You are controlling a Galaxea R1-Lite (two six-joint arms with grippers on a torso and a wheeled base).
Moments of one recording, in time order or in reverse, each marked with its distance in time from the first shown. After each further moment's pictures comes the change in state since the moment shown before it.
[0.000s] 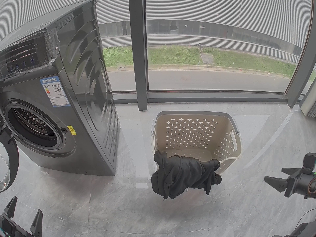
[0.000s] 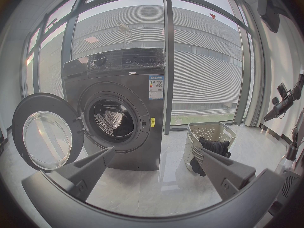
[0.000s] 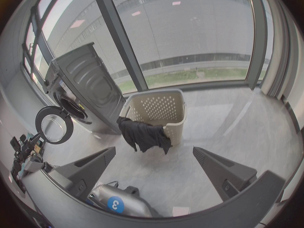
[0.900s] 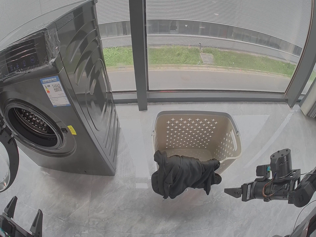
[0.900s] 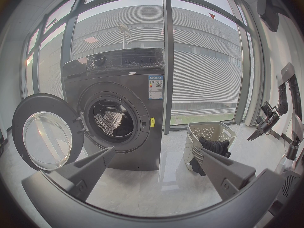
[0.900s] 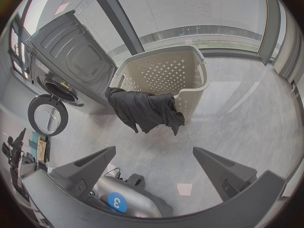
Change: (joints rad) left arm 0.001 0.000 0.000 0.000 -0.003 0.006; right arm 0.165 0.732 0.055 -0.514 -0.040 0.132
